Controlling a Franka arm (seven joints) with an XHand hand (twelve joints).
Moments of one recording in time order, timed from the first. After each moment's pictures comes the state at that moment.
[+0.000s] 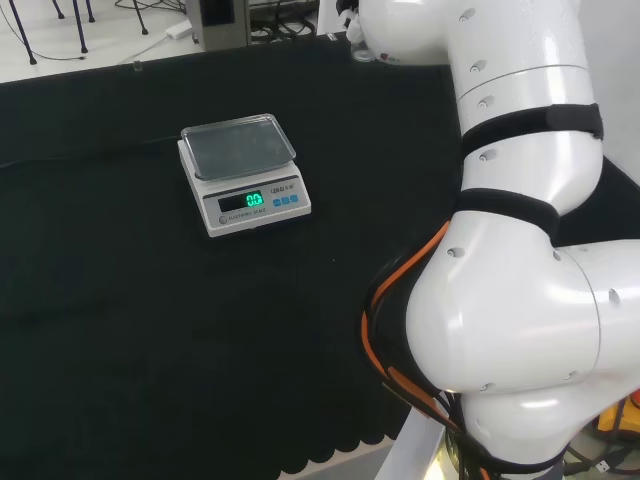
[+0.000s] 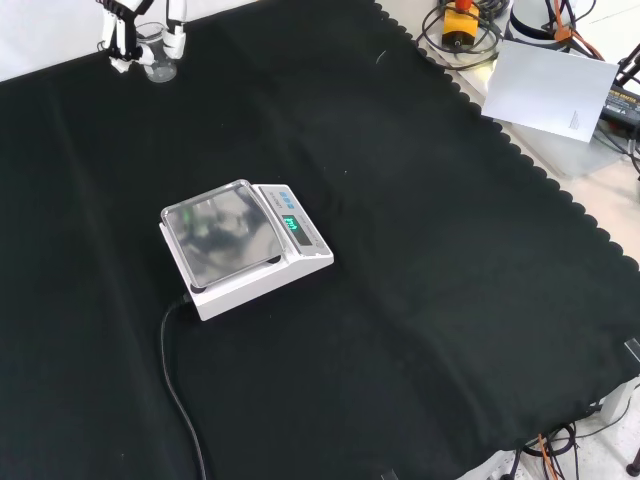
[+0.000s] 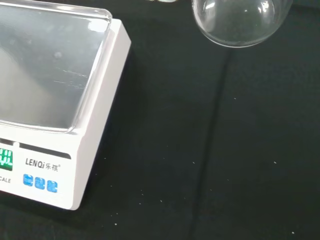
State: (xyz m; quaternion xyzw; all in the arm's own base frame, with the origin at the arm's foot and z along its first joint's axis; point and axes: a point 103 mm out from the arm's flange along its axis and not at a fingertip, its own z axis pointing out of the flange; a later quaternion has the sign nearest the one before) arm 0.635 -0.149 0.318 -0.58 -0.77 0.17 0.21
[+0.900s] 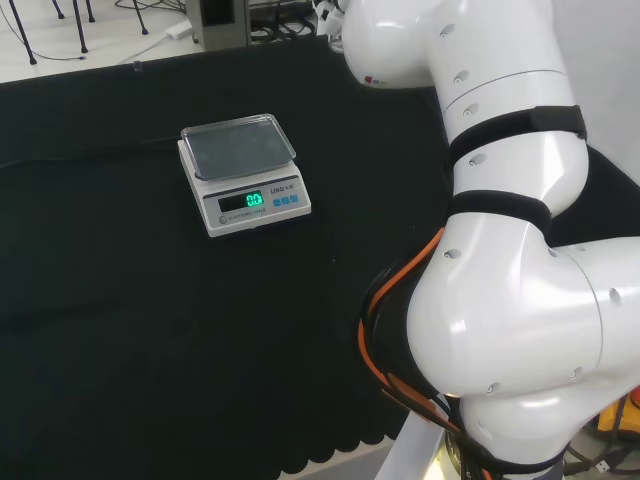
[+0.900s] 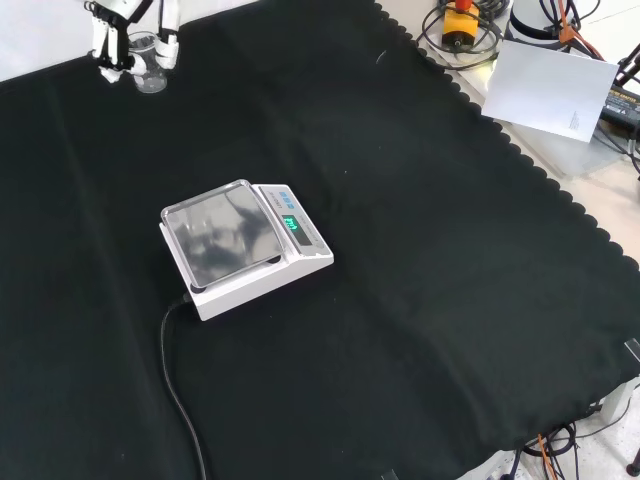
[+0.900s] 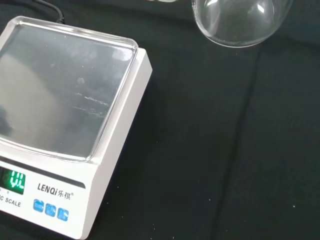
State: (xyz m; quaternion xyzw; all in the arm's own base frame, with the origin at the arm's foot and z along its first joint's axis) arm 0.654 -0.122 0.325 -0.57 -0.79 0.16 0.19
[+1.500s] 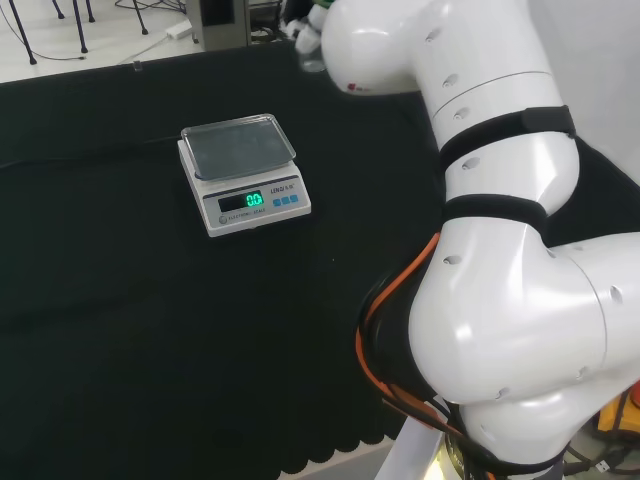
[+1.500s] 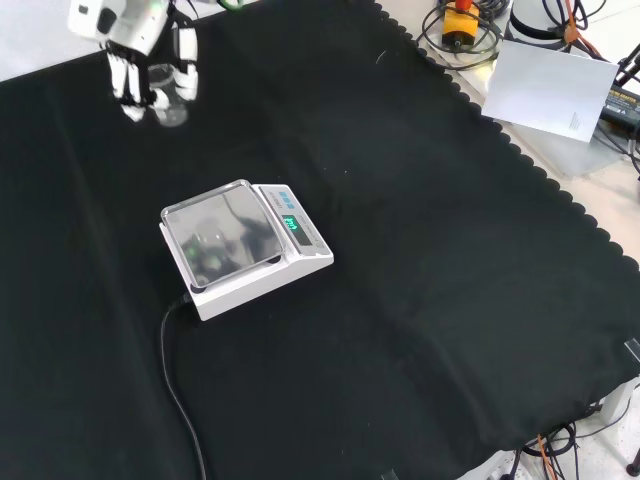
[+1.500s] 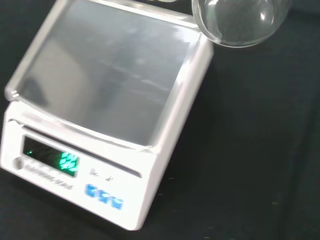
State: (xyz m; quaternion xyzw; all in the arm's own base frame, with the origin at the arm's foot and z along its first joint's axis) arm 0.655 -0.060 0.302 -0.51 -0.81 0.18 0.21
